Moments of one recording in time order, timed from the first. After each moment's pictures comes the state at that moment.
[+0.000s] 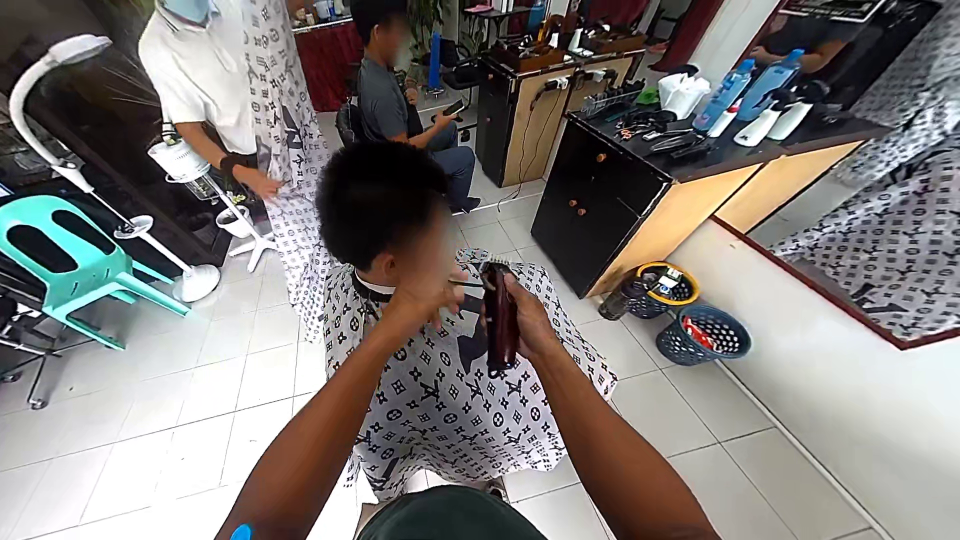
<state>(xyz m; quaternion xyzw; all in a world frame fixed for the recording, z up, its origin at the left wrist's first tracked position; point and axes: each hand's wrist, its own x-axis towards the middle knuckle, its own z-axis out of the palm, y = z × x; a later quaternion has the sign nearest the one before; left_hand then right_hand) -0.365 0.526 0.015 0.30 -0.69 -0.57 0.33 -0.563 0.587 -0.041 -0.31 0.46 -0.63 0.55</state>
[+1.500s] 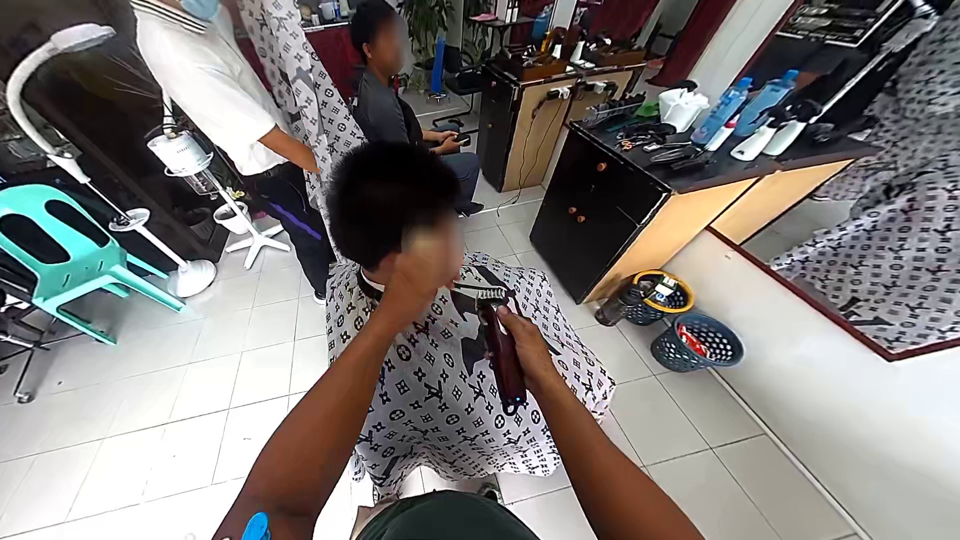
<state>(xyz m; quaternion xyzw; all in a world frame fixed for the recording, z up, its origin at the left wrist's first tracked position) -0.359 0.512 0.035 0.25 -0.73 -0.49 0.39 -0.546 0.613 -0.062 -0.28 0.57 -0.59 0.51</state>
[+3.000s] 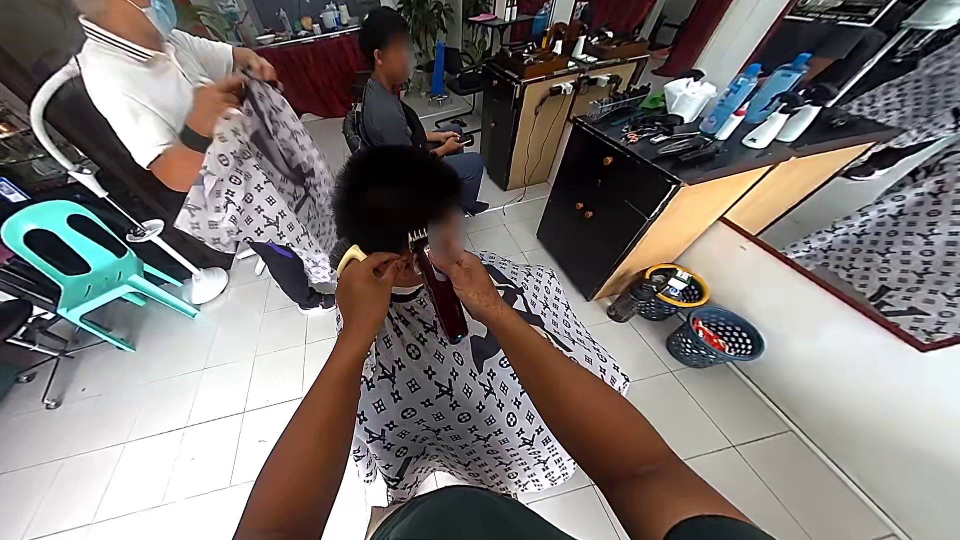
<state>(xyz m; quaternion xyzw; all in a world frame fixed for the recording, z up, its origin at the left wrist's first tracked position) -0.306 0.492 0.011 0.52 -0.74 -0.13 0.40 -0.489 0.526 0.002 -0.50 0.49 -0.53 0.48</state>
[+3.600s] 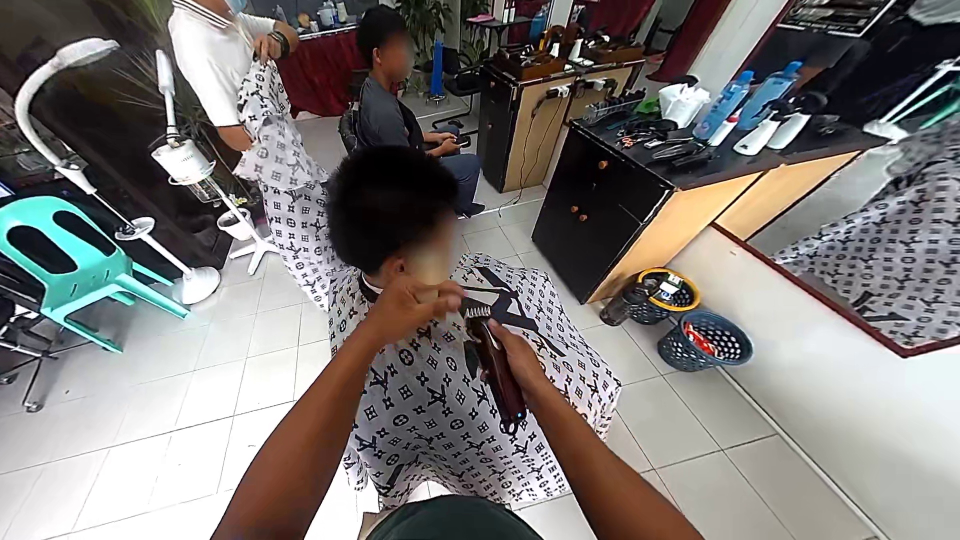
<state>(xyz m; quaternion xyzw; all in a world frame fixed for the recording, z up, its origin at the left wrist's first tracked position) -0.332 0.518 0.025 0.20 -0.79 -0.48 0.32 -0.532 0.624 -0.077 -0.27 0.56 -0.53 0.57</state>
